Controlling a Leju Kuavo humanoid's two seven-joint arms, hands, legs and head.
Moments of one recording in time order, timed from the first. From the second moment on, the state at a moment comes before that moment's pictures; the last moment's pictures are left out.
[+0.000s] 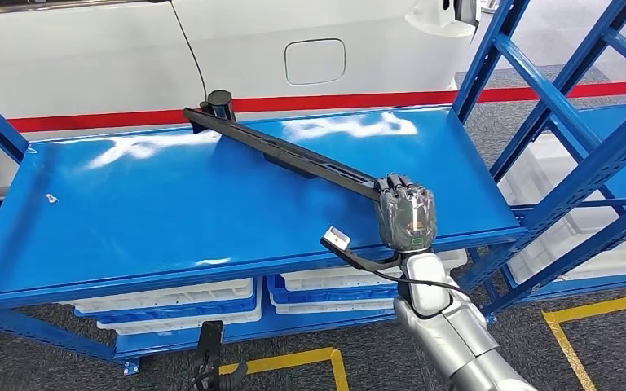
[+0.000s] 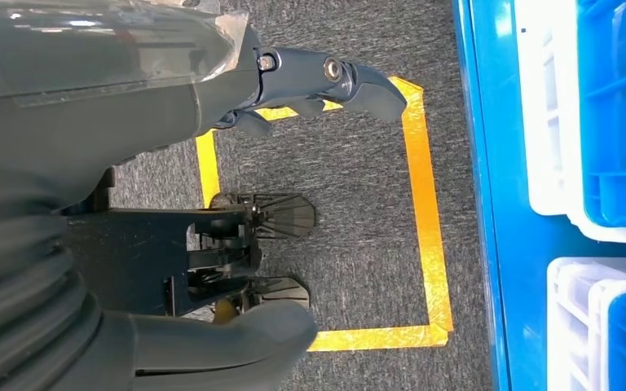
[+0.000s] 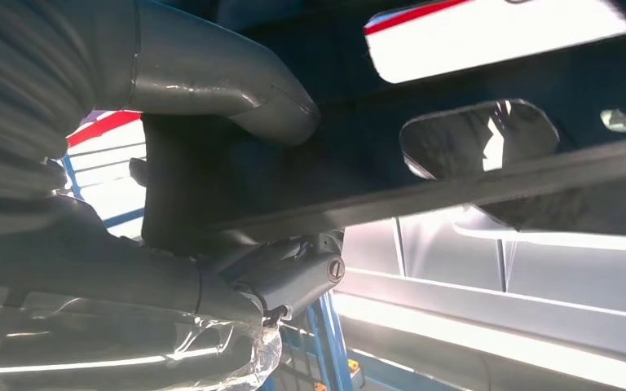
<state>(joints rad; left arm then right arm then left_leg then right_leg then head) -0.28 -0.30 -0.14 -0.28 0.10 0.44 -0.04 -0.42 -0.10 0.53 -1.14 1.57 -0.69 0.39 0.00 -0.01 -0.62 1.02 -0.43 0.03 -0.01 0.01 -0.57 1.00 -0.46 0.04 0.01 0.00</state>
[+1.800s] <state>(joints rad) -0.28 -0.30 -0.20 -0.28 0.20 0.51 -0.07 -0.20 0.08 0.38 -1.52 0.05 -0.60 -0.64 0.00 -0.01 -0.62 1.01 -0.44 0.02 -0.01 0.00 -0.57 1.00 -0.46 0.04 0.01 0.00</state>
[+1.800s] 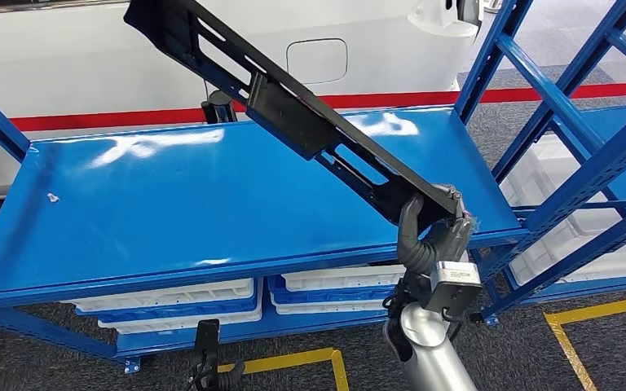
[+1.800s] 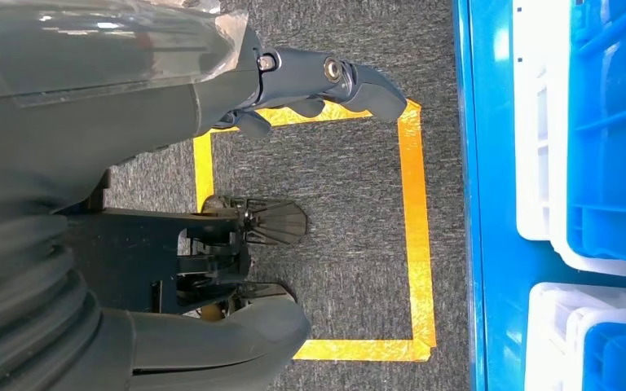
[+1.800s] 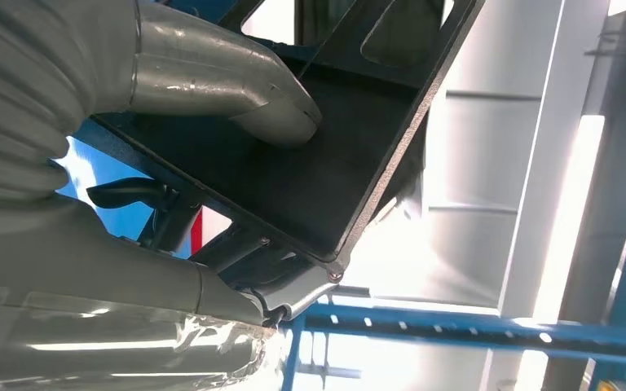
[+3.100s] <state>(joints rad) -0.28 -0.29 -0.20 -0.28 0.23 0.51 -0.09 -0.19 0.05 0.41 -1.61 0.02 -0.55 -0.66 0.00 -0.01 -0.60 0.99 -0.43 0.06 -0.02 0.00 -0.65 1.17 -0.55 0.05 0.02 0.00</state>
